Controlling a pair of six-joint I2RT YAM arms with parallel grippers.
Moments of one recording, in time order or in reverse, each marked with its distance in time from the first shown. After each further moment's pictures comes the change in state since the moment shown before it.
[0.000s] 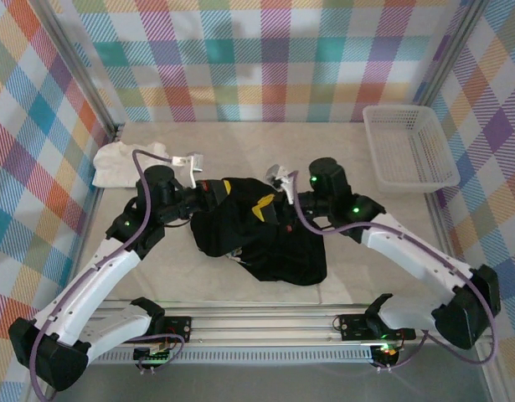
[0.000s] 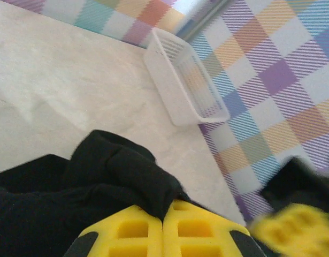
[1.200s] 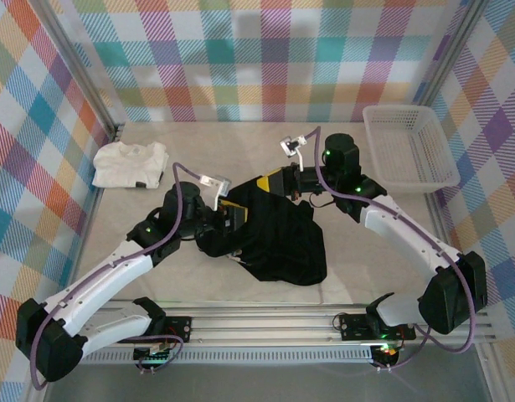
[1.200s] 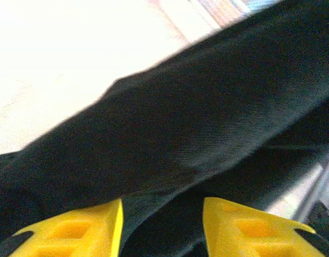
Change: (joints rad) left arm -0.149 0.040 -0.132 0.024 -0.133 0.273; right arm -0.175 0.137 0.085 0.185 -0.261 0.446
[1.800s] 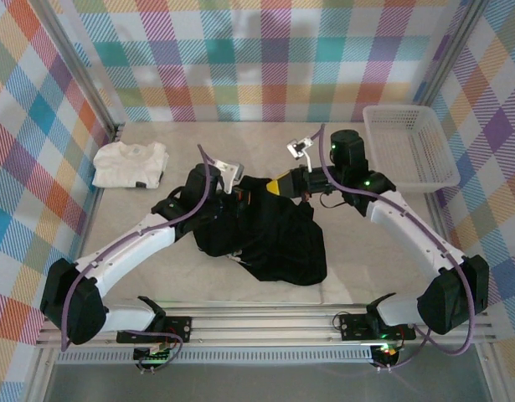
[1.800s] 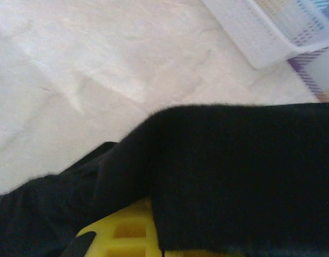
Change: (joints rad) left arm 0.041 0.250 0.149 0.020 0.053 0.029; right arm -0.084 -0.003 0.073 -0.316 -0.031 -0.195
